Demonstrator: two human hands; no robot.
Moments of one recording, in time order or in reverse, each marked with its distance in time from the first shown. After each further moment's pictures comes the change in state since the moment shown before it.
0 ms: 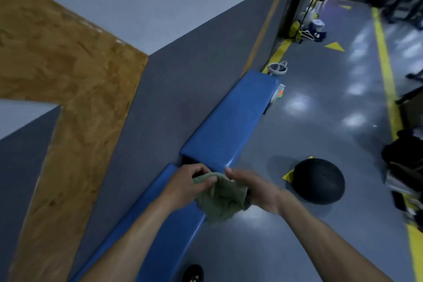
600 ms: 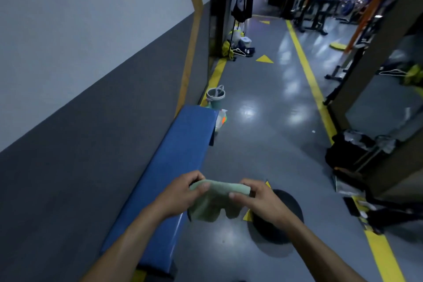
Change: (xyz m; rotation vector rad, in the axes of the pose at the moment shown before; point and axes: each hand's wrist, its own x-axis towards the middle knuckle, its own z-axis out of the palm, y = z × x) left_hand 0.388 0.168 0.113 0.115 -0.294 0.221; right_hand 0.039 -0.098 -0.374 -0.280 0.576 -0.379
